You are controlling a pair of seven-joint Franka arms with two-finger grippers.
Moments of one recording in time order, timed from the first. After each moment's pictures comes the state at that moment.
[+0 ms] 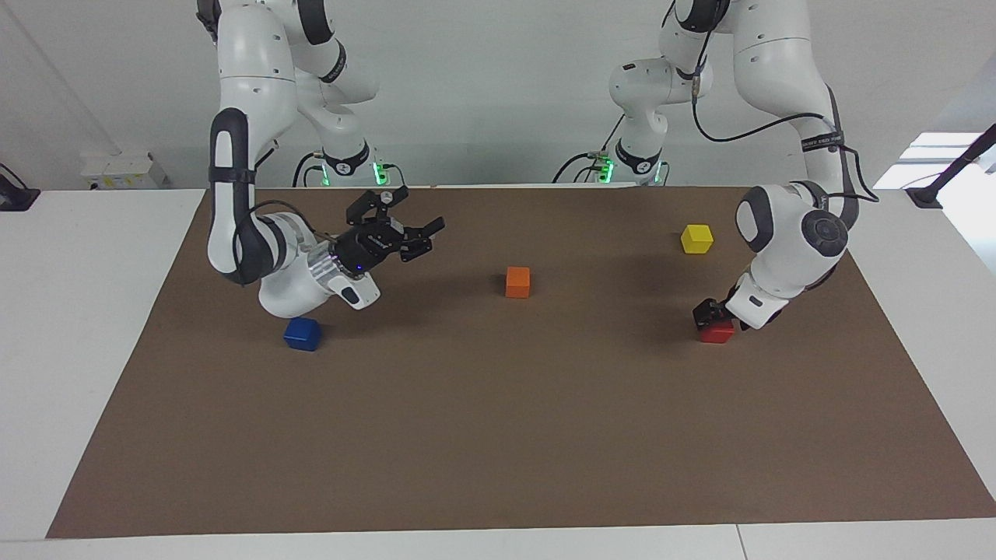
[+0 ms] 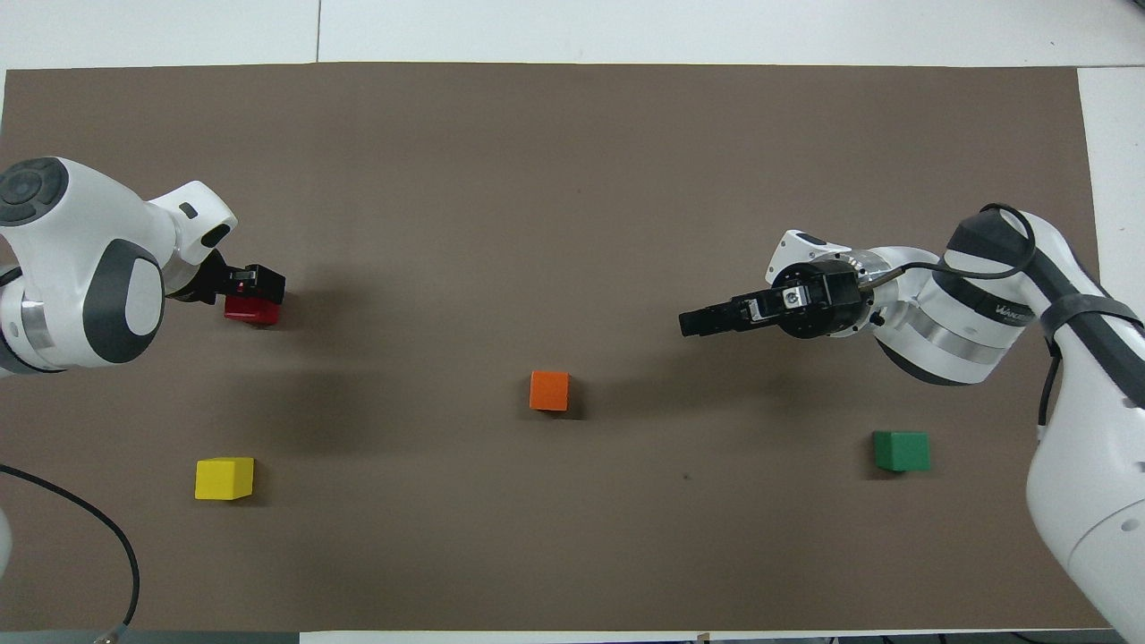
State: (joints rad) left arm 0.08 0.31 -0.10 -1.94 0.01 2.16 0.07; right arm 0.08 0.41 -0.05 -2.04 1.87 1.00 -0.78
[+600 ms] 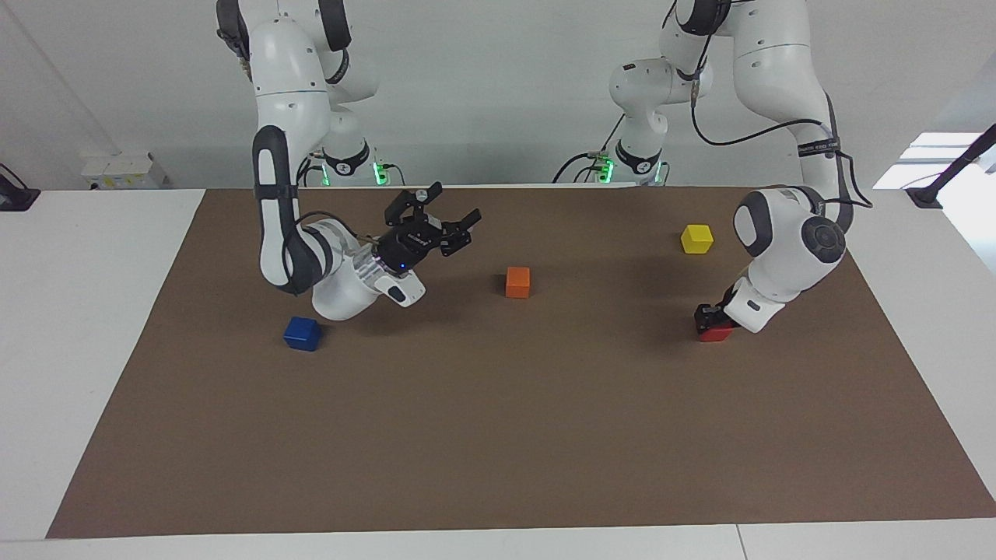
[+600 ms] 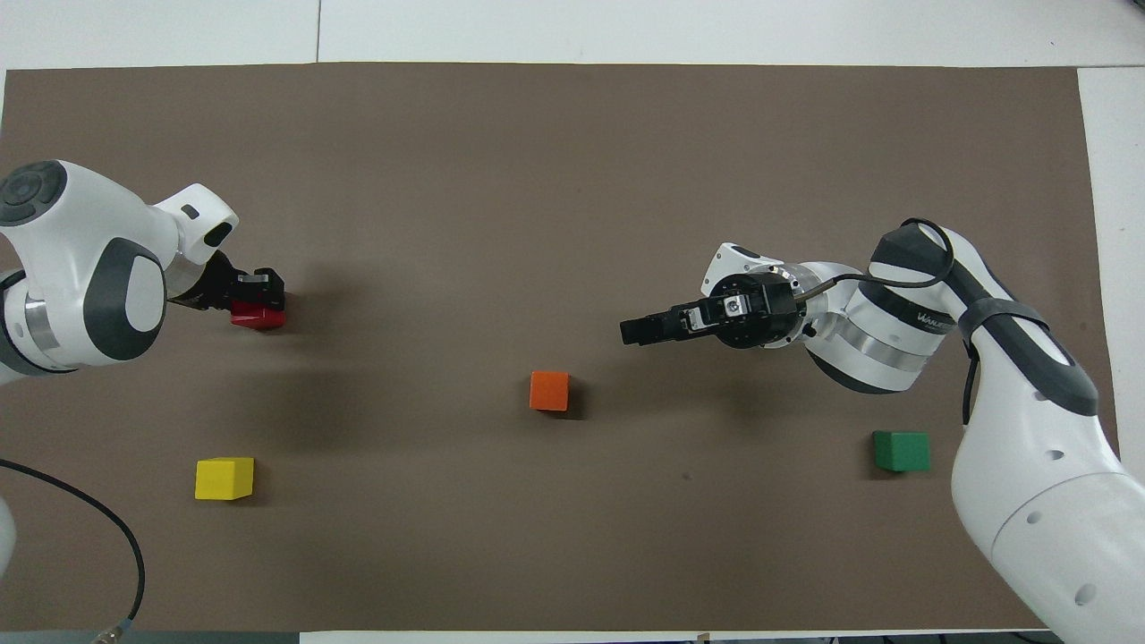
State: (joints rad) left arm 0.08 0.32 -0.10 -1.92 -0.10 2.09 -0.02; right arm 0.19 0.47 -0.04 -2.04 2.03 0.96 -0.80
